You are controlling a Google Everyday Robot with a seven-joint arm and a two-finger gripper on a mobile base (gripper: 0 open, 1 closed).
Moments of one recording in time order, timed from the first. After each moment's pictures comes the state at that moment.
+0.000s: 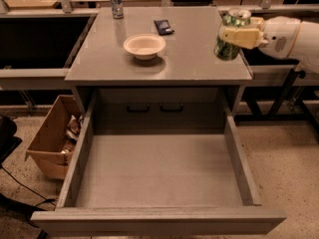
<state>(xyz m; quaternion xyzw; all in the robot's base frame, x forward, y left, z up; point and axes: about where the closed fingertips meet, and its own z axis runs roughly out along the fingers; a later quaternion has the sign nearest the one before) 0.672 -0.191 0.993 -0.35 0.62 0.36 0.60</state>
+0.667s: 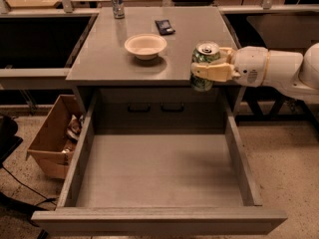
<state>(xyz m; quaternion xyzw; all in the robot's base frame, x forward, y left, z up) 0.610 -0.115 0.936 -0.42 0.61 0.38 0.56</state>
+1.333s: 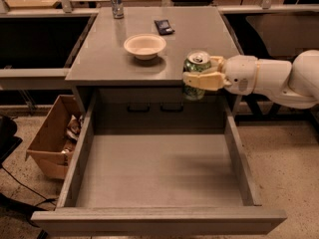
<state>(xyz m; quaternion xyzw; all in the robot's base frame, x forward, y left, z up) 0.598 -0.095 0.917 -0.42 0.61 0.39 0.55</state>
